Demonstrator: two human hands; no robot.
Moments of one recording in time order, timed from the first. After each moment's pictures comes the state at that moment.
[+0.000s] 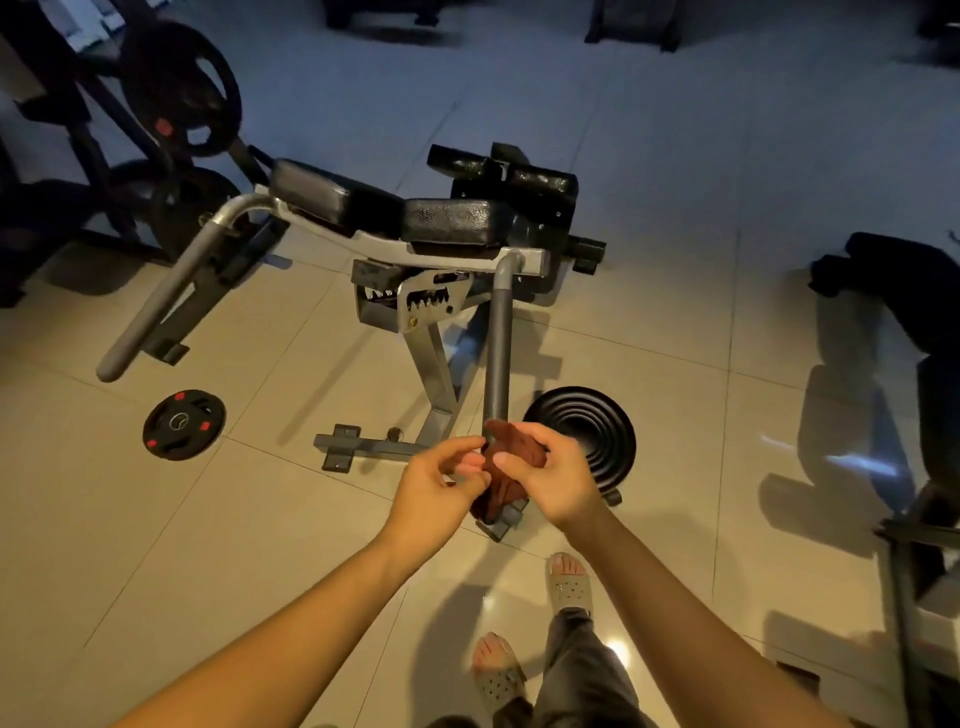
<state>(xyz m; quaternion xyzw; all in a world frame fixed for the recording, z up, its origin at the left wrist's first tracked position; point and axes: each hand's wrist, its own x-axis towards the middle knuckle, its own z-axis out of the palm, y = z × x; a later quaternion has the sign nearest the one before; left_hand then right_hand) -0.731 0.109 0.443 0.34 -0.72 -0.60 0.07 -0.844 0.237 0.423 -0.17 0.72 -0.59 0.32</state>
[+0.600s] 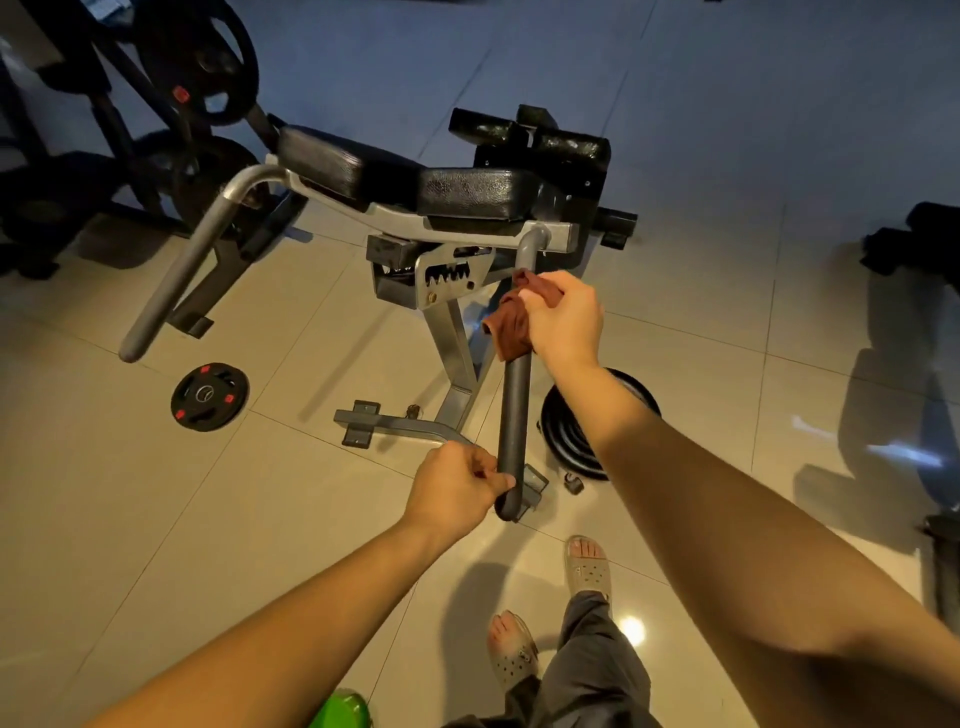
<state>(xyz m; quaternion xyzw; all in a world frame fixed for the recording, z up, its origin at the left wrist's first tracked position) -0.743 0.106 0.420 0.40 -0.80 -0.44 -0.07 -0.945 0.131 0.452 -0.12 0.82 -0.54 0.13</state>
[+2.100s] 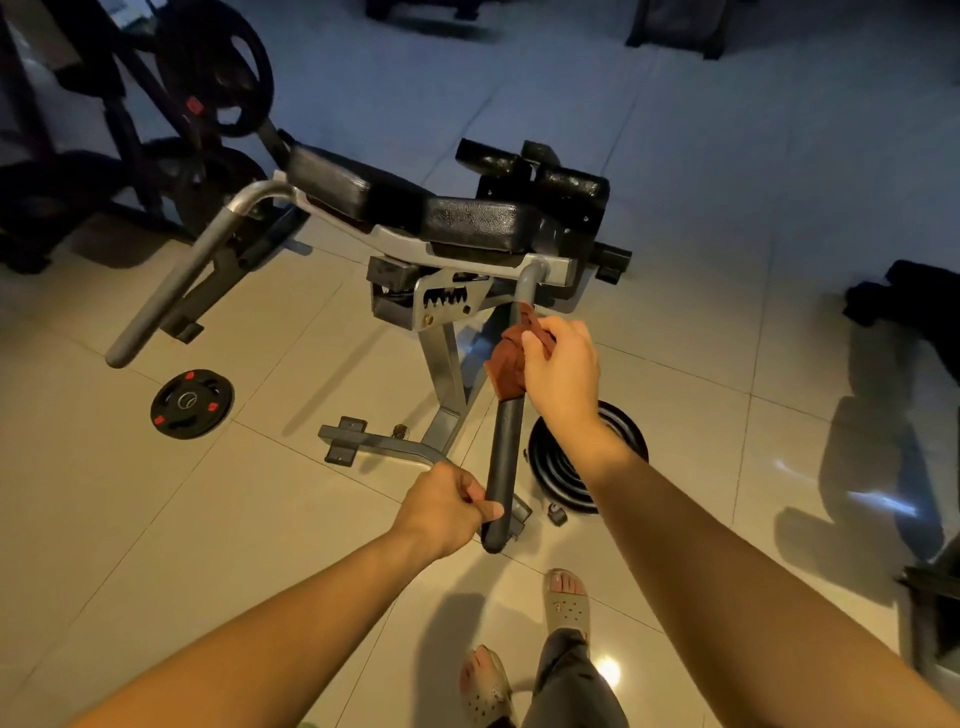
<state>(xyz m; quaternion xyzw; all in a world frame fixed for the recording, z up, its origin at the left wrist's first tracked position) -0.753 0.099 0.405 0.45 -0.75 -0.47 -0.12 -0.934 0.150 0.446 -0.20 0.84 -0.49 0.10</state>
